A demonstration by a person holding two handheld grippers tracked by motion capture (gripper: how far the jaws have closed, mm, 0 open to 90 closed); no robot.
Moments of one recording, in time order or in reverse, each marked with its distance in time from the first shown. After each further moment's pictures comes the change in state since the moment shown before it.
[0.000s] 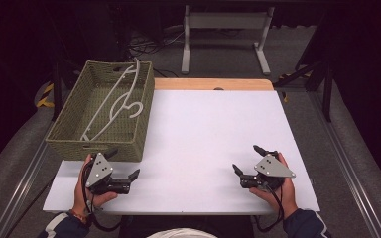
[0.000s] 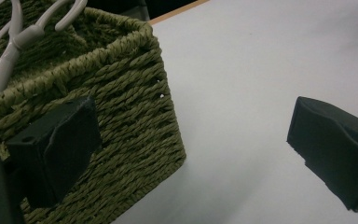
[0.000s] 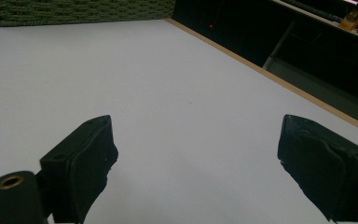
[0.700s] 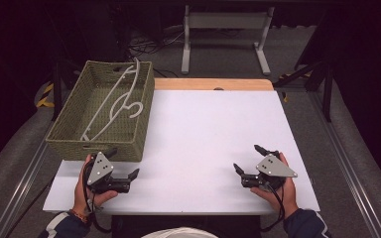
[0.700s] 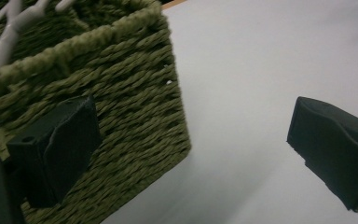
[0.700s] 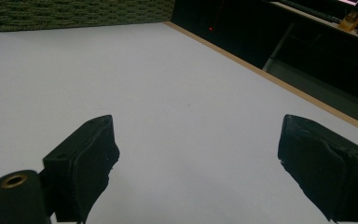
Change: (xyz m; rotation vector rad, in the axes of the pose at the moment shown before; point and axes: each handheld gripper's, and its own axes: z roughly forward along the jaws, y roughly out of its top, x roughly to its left) left arm 0.003 -0.004 0.002 0.047 0.041 -0.024; right arm -0.004 -0.002 0.000 -0.011 0.006 0.014
